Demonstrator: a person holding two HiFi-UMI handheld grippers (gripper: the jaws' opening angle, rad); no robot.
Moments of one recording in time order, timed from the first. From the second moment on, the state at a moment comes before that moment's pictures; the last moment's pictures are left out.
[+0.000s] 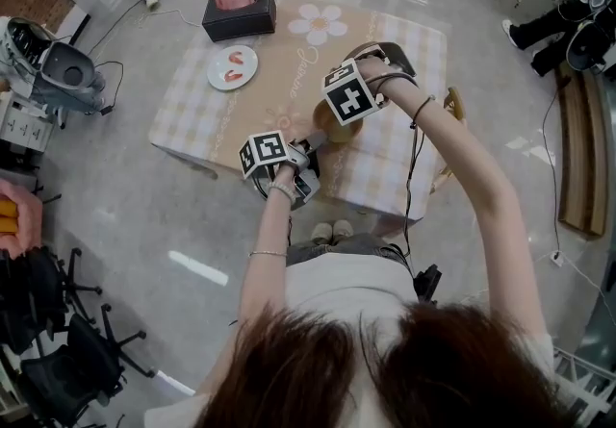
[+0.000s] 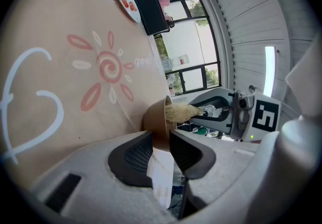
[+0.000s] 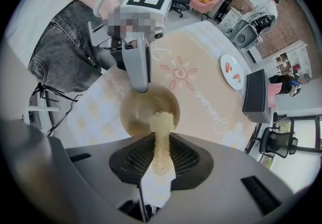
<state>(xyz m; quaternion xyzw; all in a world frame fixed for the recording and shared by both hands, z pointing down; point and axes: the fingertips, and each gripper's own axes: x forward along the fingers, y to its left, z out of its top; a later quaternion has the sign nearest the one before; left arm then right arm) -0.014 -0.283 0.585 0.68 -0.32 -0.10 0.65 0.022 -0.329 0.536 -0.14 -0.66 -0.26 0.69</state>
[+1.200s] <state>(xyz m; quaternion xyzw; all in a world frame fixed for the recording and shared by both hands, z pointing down) -0.015 -0.282 0.584 0.68 -0.32 -0.11 0.65 0.044 -0.308 0.535 -0.10 -0.66 -0.18 0.72</state>
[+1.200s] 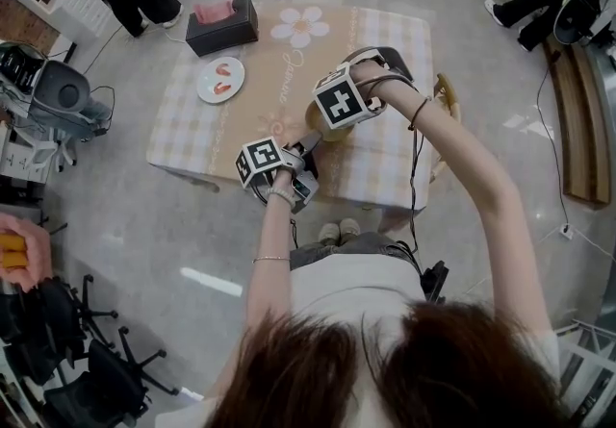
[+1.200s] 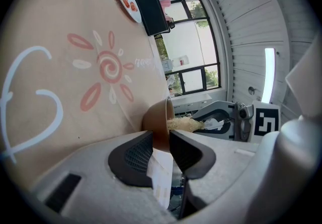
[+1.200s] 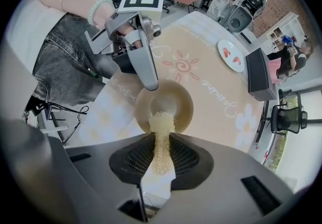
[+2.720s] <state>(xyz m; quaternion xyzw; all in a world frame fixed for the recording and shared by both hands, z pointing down) -0.015 -0.286 0.587 0.67 -0.31 -0.13 0.66 0.015 -0.271 0.538 -0.15 -0.70 -0.16 0.69</state>
